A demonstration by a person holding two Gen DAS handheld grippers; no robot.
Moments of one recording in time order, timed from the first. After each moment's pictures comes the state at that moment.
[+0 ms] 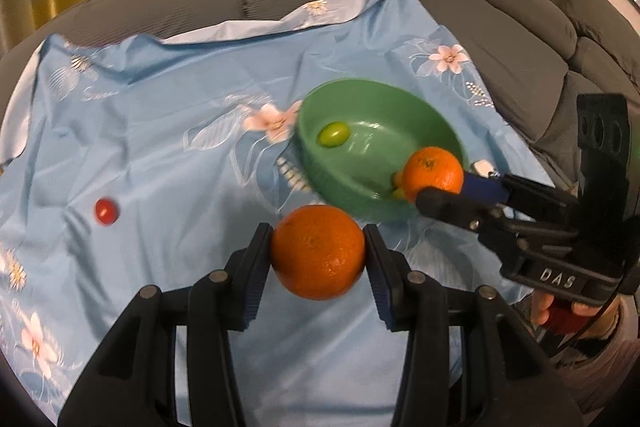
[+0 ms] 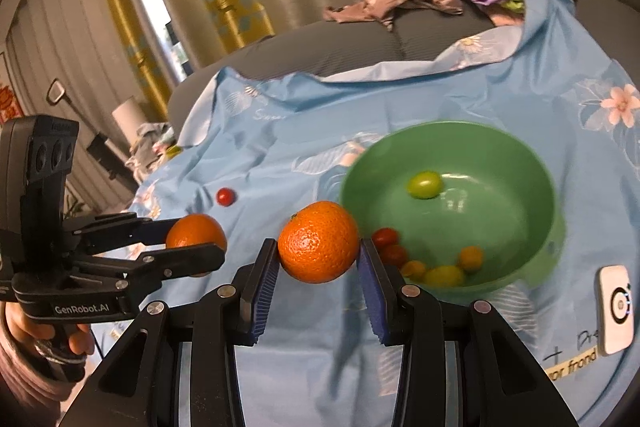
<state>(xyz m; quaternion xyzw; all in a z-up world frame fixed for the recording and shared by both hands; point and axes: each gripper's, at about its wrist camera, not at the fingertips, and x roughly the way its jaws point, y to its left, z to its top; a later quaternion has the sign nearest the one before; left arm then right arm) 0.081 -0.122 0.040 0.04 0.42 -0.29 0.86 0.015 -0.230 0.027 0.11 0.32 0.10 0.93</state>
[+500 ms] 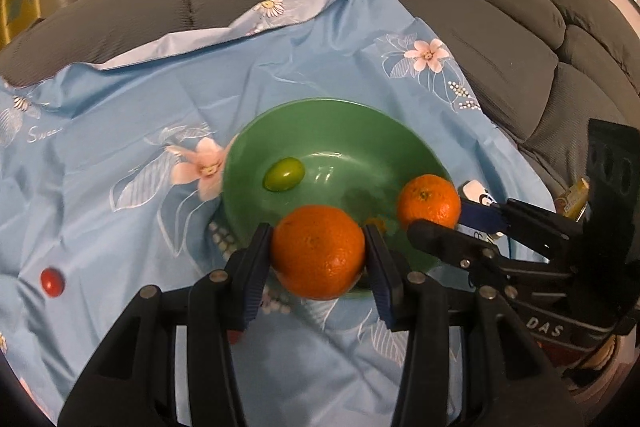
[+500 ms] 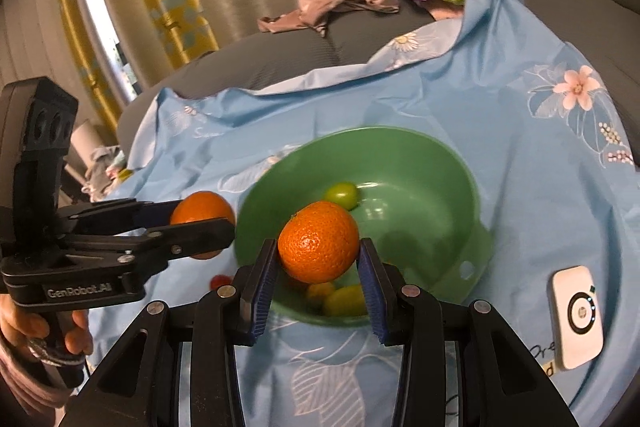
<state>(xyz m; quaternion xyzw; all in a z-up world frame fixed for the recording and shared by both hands) 0.133 -0.199 0.028 0.06 0.42 -0.34 0.84 0.028 -0.284 0.016 0.13 0.33 0.03 0.94</state>
